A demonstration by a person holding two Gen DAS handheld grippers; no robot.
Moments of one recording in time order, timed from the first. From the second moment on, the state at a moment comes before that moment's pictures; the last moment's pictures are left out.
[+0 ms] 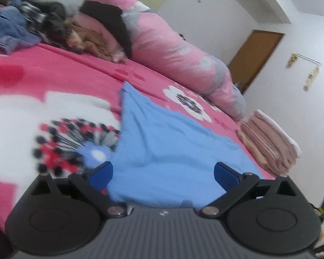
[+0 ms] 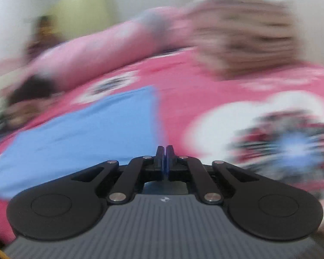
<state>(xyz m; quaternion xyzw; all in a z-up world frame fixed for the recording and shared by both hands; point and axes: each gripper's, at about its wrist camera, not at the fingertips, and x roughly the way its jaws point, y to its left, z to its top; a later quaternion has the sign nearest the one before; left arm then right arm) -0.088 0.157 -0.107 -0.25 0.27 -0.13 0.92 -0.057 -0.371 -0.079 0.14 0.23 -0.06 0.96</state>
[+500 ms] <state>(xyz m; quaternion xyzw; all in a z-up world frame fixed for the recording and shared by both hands) -0.109 0.182 -0.111 -0.27 0.24 -0.11 0.92 0.116 -0.068 -0.026 0.02 0.32 0.39 0.86</state>
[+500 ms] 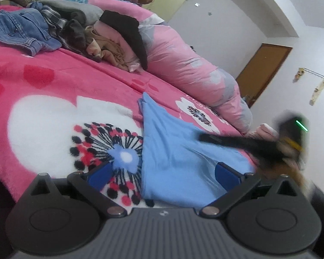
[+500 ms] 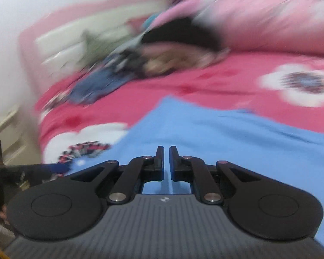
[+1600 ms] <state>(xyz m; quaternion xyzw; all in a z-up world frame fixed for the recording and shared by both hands) -0.135 0.259 -0.108 -0.32 0.18 -0.13 0.92 0.058 0.005 0.007 -0.17 0.28 0.47 0.82</state>
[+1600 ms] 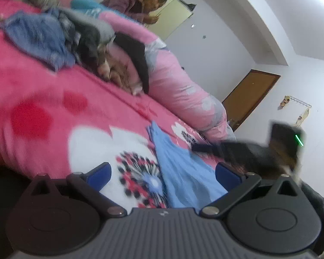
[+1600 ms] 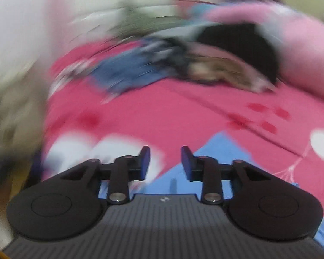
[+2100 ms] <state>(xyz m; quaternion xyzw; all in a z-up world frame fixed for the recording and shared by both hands) -0.141 0.258 -0.093 -0.31 0.18 -0.09 0.93 -0.045 0.067 -0.043 -0.40 0.19 0.51 0.74</state>
